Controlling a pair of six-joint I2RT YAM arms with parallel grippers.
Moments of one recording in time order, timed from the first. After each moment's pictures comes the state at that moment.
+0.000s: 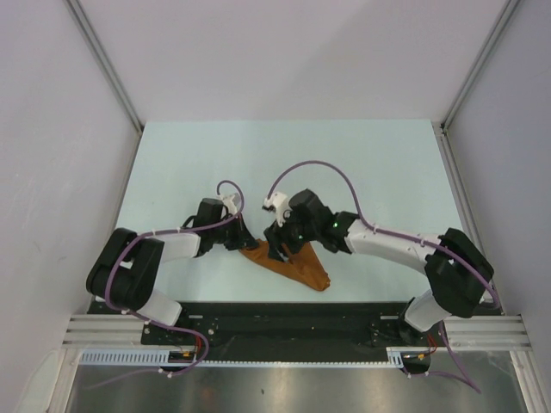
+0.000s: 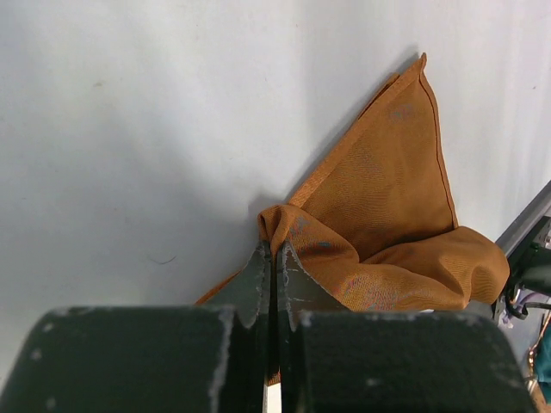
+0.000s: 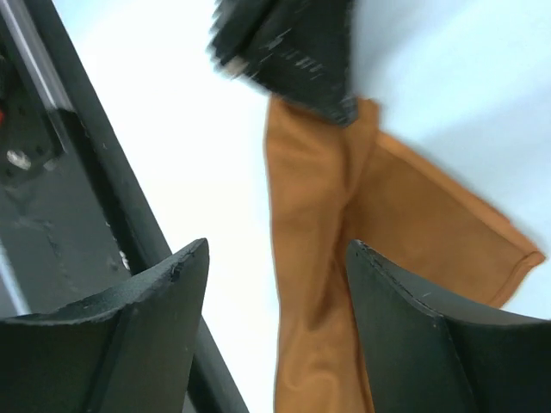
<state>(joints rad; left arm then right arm) -0.35 1.52 0.52 0.17 0.49 -0.52 0.87 1.56 1.02 -0.18 -0.33 0.09</state>
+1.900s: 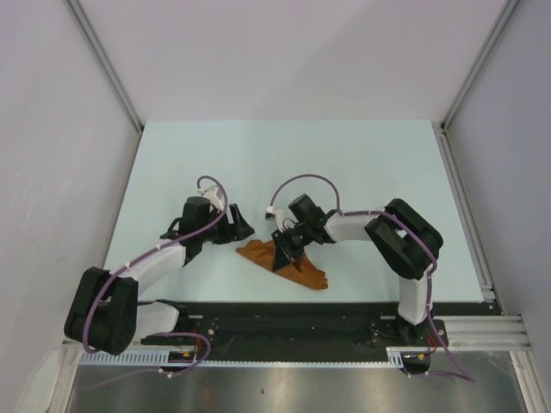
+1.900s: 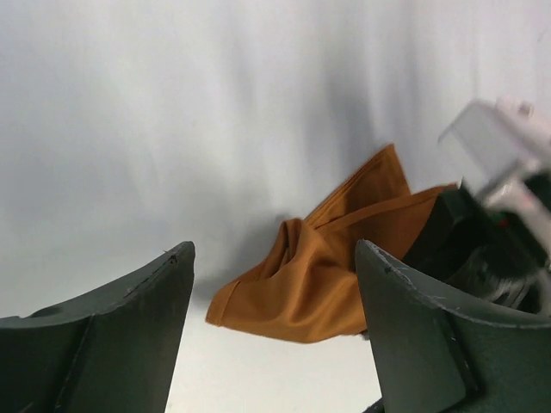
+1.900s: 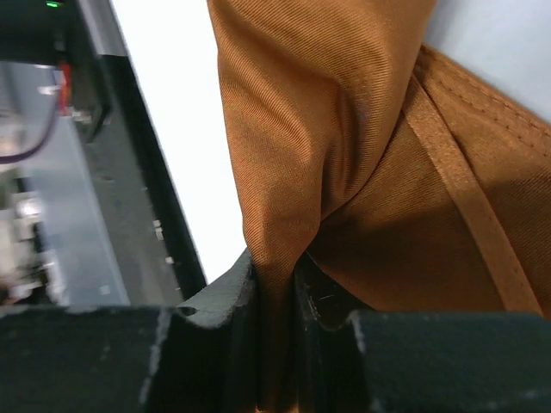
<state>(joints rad) -0.31 1.24 0.51 0.04 0.30 -0.51 0.78 1.91 1.01 -0.05 -0.75 0.19</state>
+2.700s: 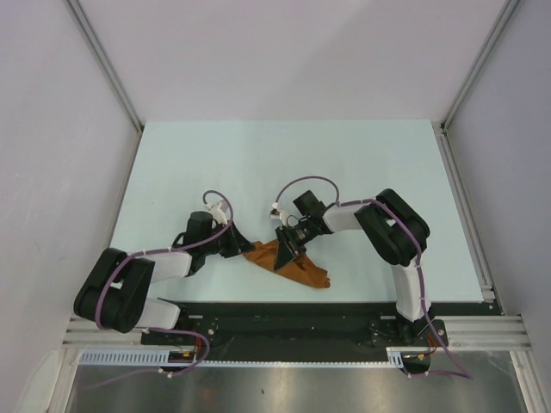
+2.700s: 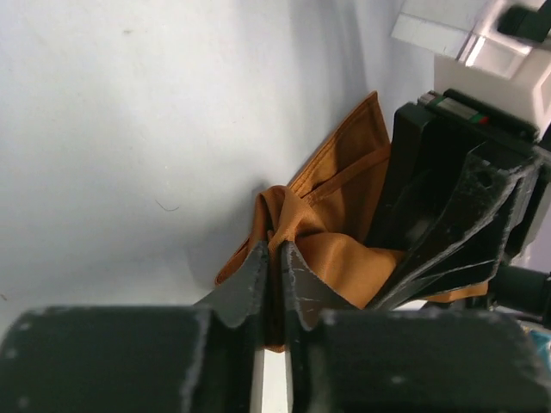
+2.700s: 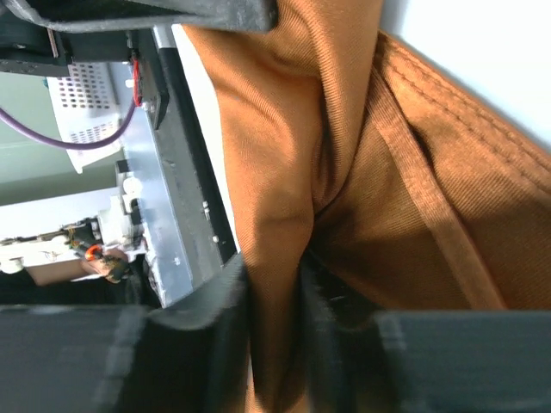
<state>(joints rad) -0.32 1.37 0.32 0.39 0.48 -0.65 0.69 2.06 1.09 -0.12 -1.04 0.25</state>
